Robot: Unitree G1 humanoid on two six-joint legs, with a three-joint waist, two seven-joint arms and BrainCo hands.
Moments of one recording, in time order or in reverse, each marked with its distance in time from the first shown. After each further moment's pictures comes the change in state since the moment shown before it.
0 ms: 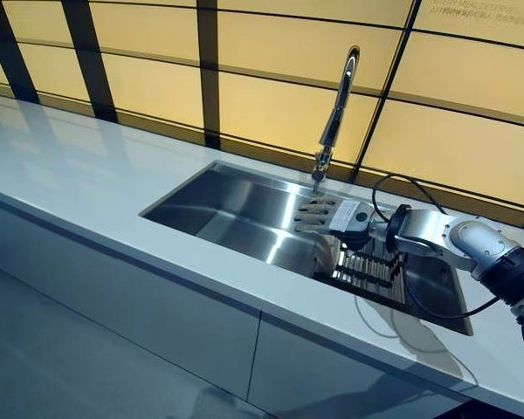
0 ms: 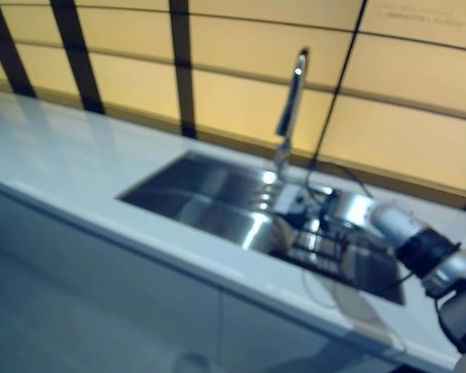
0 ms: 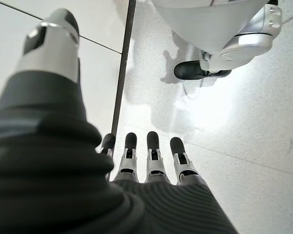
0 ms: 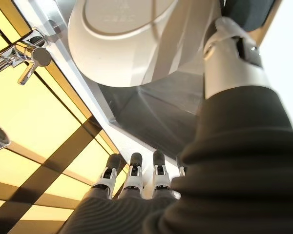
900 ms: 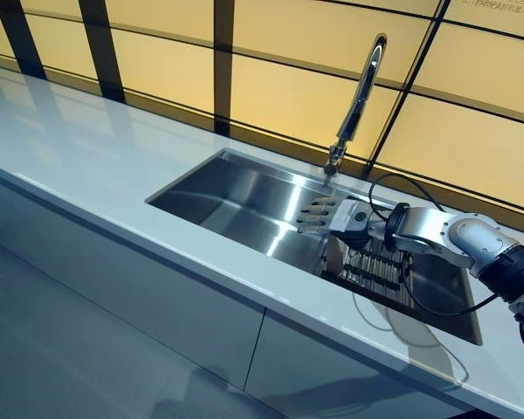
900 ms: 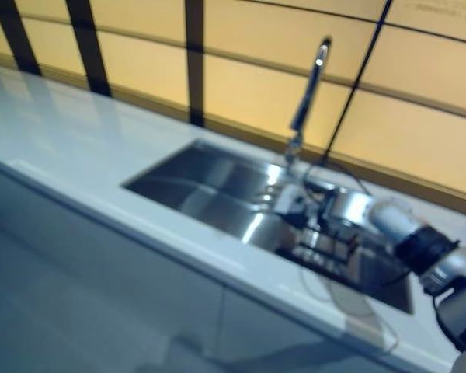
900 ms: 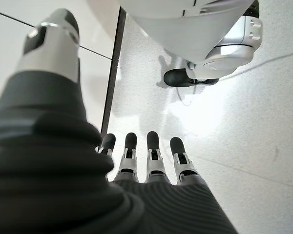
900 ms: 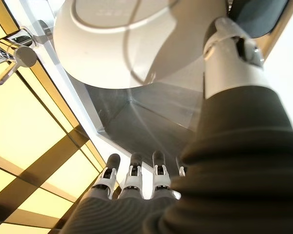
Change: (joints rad) left arm -0.001 0.010 0.001 -0.001 0.021 -0.001 -0.008; right arm -0.025 0.005 0.001 0.004 -0.016 -0.007 0.072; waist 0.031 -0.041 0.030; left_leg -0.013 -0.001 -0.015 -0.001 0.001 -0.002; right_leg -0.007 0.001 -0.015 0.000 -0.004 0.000
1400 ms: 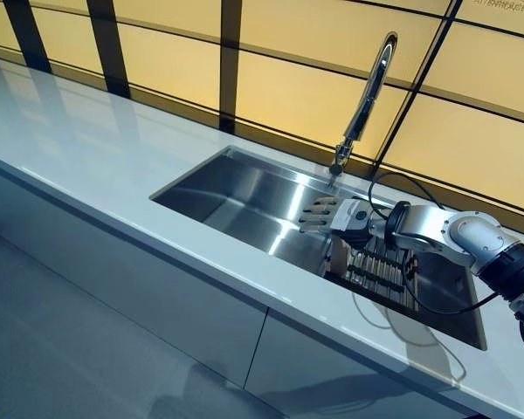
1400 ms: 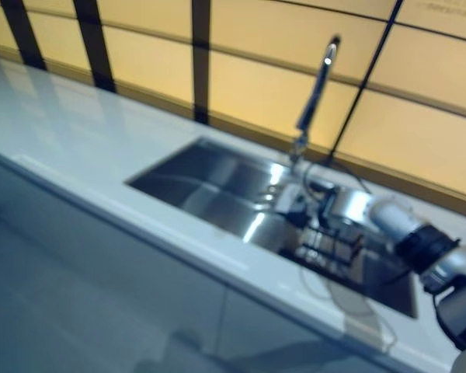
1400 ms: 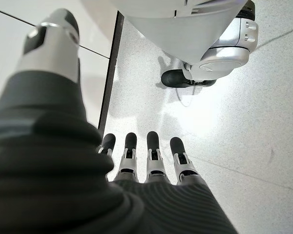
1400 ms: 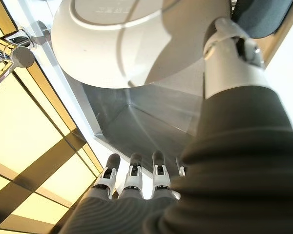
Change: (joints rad) left arm 0.000 0.004 0.001 0.000 0.000 -0.001 0.002; right arm -0.001 0.000 0.001 0.006 0.002 -0.014 0.017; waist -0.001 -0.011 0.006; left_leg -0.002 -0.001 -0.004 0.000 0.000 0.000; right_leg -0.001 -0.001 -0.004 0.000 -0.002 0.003
